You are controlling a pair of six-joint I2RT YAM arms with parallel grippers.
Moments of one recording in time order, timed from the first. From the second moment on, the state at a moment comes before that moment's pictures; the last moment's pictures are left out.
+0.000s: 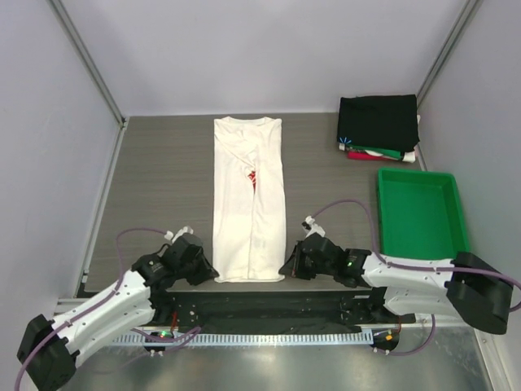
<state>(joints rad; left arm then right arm) -0.70 0.67 0.28 -0.61 0.00 -1.17 1.04 1.13 0.34 0.02 0.00 1.13</state>
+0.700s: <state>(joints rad) -0.58 1.19 1.02 -0.75 -0.21 -0.91 0.61 1.26 0.83 -0.25 -0.06 0.82</state>
